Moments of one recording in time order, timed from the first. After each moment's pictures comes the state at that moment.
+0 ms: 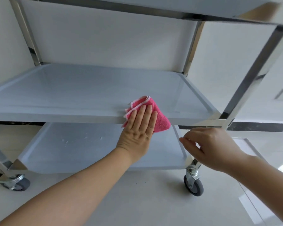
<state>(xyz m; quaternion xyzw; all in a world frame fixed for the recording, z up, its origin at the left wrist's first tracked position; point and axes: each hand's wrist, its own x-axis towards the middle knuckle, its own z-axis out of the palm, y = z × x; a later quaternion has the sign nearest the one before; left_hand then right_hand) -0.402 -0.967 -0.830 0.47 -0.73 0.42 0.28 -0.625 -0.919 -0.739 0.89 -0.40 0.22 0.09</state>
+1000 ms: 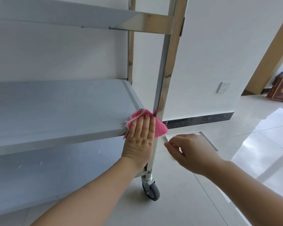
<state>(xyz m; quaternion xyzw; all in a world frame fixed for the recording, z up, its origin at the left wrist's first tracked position) -0.611 -0.994 -0.817 0.47 -0.76 0.34 0.30 -0.774 -0.921 -0.744 0.82 -0.51 0.24 0.05</state>
